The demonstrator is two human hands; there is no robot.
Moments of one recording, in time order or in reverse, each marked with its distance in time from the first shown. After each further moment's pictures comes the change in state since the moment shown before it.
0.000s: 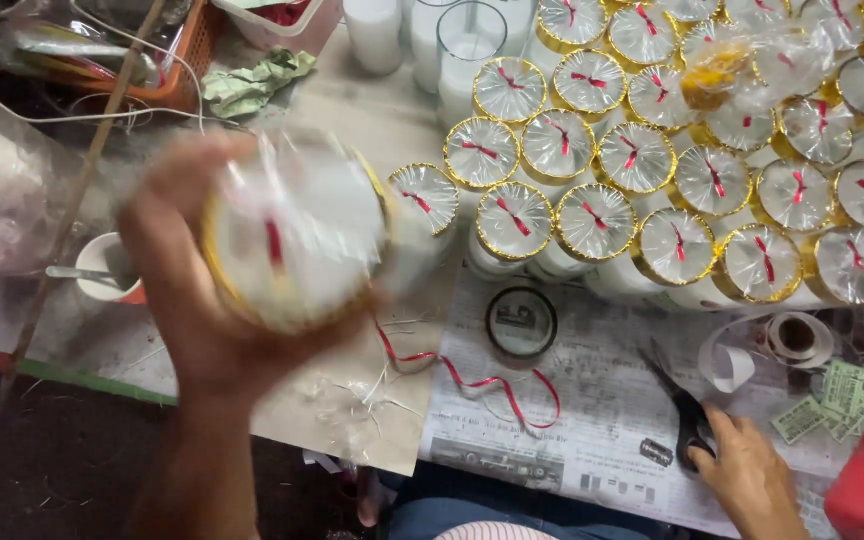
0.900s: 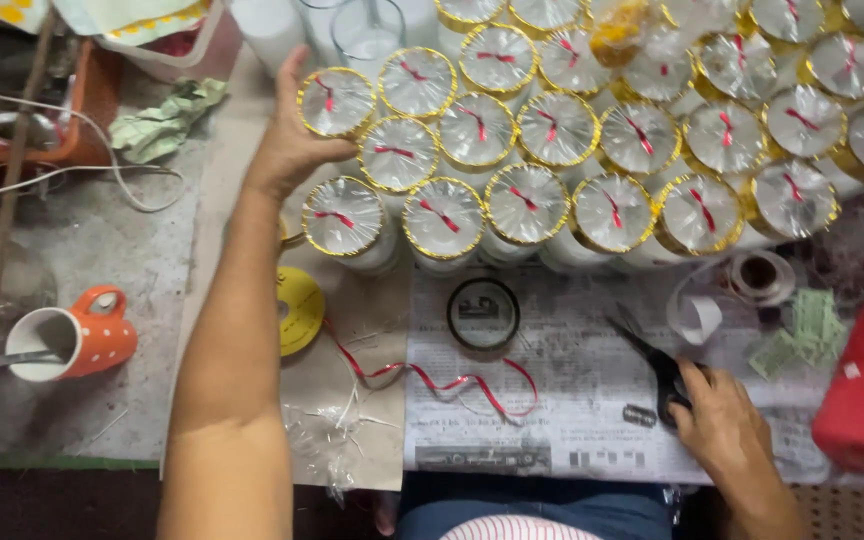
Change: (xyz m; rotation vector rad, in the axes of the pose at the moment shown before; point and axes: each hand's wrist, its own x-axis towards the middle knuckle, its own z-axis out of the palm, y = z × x) left_hand 0.090 -0.269 0.098 -0.053 -0.493 -0.326; right_hand -0.006 -0.007 0.015 0.069 0.074 0.047
